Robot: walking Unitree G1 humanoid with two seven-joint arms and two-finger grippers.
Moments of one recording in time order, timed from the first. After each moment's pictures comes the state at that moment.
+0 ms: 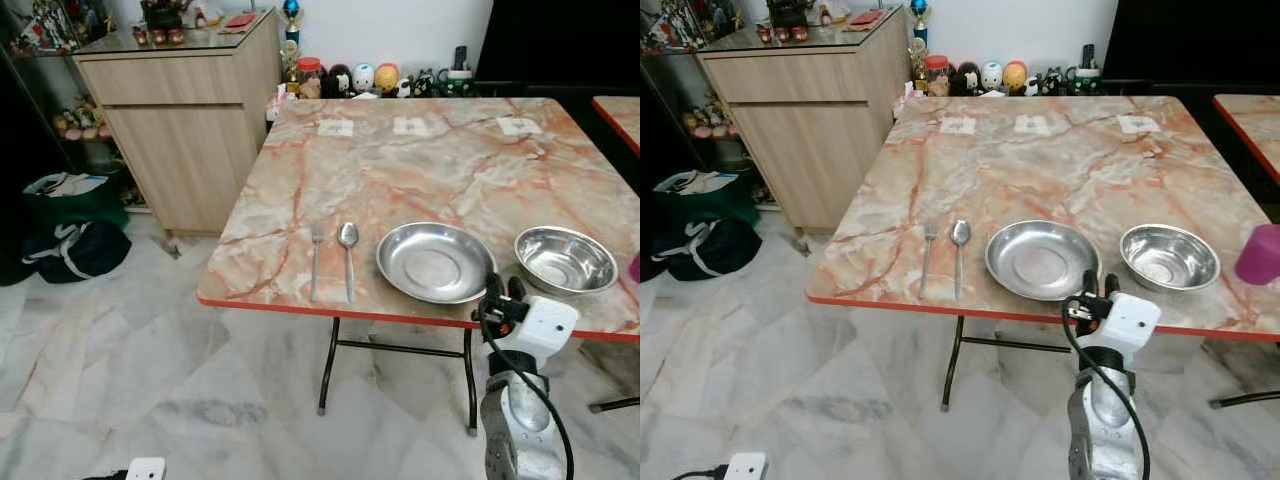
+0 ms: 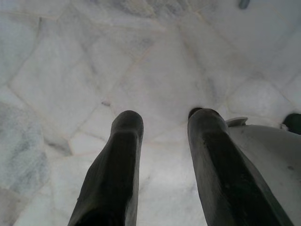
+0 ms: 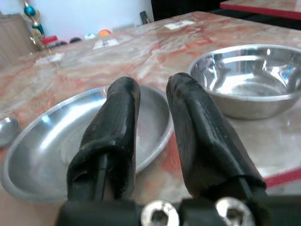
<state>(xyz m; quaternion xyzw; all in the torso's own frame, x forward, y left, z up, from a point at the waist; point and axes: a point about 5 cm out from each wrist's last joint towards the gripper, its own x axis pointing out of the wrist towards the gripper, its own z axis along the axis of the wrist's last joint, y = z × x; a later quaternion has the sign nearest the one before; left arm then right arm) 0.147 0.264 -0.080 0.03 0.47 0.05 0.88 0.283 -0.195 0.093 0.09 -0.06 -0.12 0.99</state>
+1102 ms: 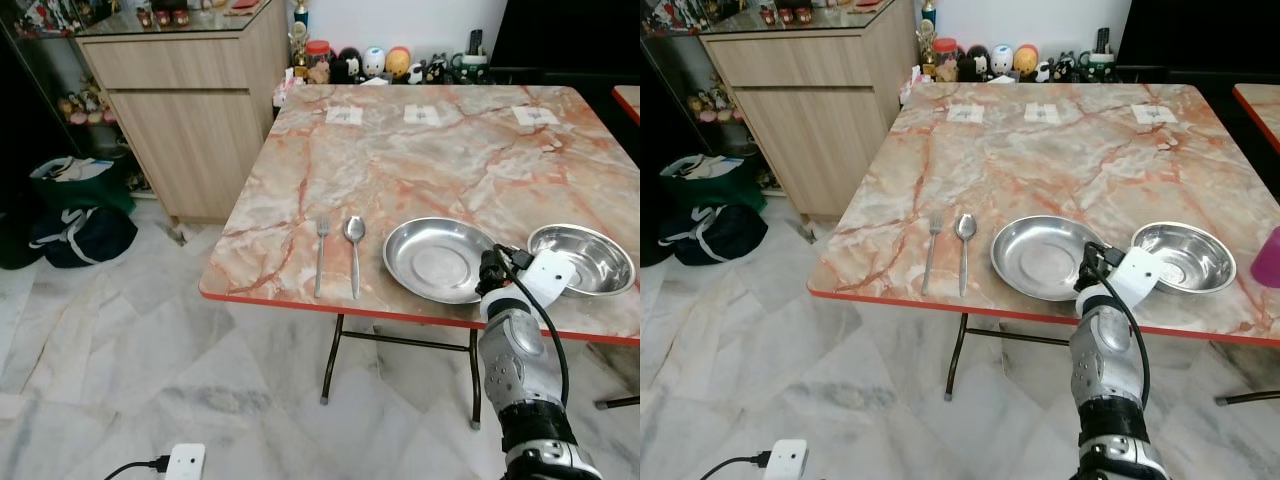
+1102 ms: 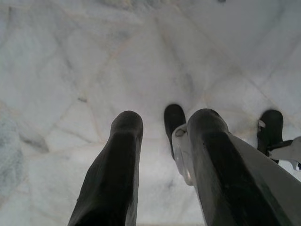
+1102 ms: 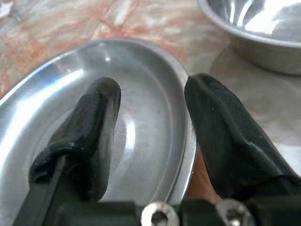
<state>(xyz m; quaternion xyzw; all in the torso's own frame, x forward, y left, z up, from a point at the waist) 0.168 0.208 -0.087 0.01 0.46 0.03 0.89 0.344 -0.212 0.098 0.19 0.06 -0.18 0.96</state>
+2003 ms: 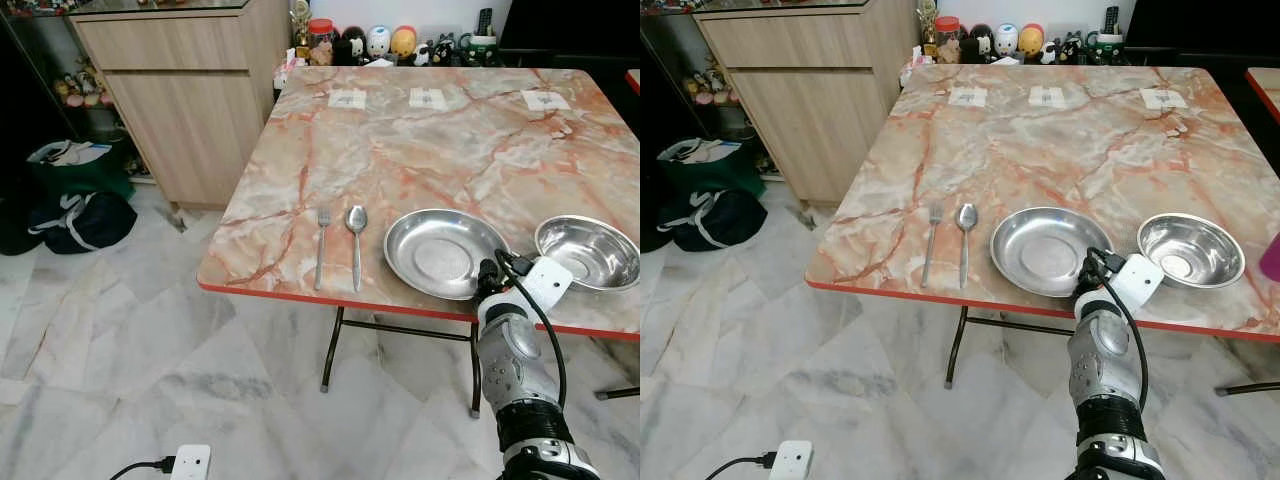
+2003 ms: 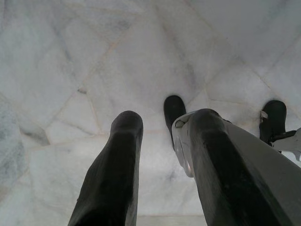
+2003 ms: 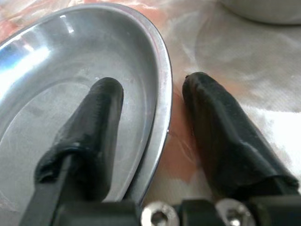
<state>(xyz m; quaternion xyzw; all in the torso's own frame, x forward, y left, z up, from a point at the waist) 0.168 0.208 -0.087 0.02 0.46 0.03 0.89 0.339 -0.213 0.089 0.22 0.08 -0.19 0.95</state>
